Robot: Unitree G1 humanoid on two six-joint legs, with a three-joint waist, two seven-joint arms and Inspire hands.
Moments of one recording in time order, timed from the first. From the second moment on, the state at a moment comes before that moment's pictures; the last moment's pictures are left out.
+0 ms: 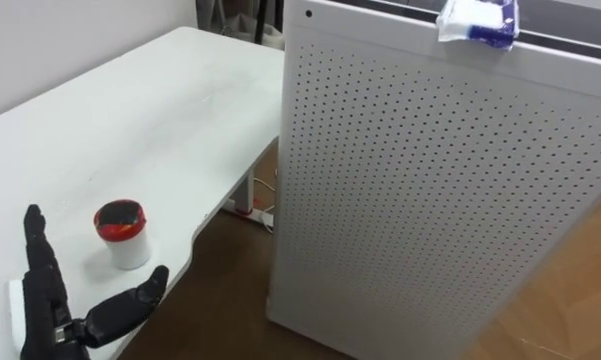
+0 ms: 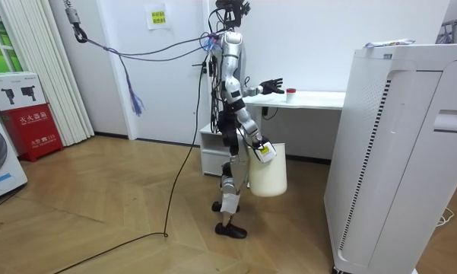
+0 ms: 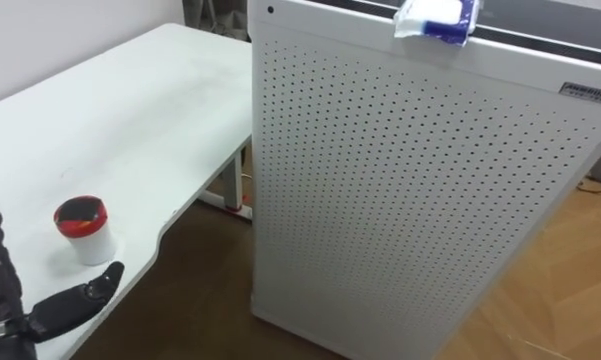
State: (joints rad) left arm 0.19 0.22 0.01 0.12 0.01 -0.37 0.56; right arm 0.14 -0.25 0.25 0.97 0.30 -0.14 0.23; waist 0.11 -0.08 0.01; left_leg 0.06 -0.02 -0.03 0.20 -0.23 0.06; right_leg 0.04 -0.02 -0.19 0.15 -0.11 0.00
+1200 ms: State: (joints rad) left arm 0.04 0.23 0.04 0.39 -0.05 -0.32 0.55; right arm 0.14 -0.21 0.26 0.97 0.27 -0.13 0.22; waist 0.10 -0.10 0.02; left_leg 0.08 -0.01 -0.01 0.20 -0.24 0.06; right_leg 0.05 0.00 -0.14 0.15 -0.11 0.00
